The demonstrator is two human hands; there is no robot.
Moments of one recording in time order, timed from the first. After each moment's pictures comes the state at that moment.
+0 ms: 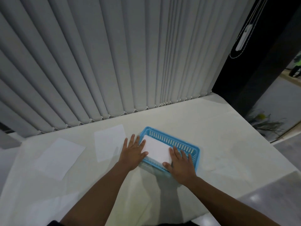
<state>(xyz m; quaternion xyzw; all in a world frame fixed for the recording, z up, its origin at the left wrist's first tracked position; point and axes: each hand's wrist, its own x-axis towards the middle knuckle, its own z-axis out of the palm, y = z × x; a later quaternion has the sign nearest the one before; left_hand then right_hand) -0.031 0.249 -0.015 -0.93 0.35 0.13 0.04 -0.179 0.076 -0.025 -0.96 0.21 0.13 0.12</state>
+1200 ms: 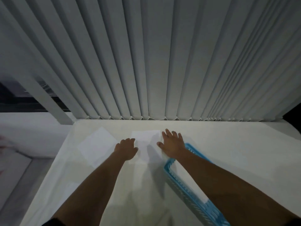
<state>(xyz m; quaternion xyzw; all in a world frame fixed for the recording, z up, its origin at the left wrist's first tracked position) 0.071 0.365 0.010 -0.97 0.09 0.23 -0.03 0.048 0.150 0.011 -0.98 -0.01 0.16 0.08</state>
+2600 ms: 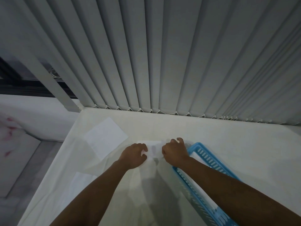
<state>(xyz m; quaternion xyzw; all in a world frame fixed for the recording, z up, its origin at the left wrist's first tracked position) 0.039 0.383 -0.030 -0.95 0.12 0.18 -0.21 0.036 0.177 -0.015 -0.98 -0.14 0.16 -0.01</state>
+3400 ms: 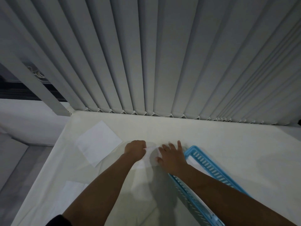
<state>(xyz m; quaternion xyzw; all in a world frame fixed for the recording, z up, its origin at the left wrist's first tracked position) 0.087 0.346 -0.034 -0.96 0.08 0.22 -0.13 0.027 0.173 -0.017 -0.98 -0.11 0.19 0.00</state>
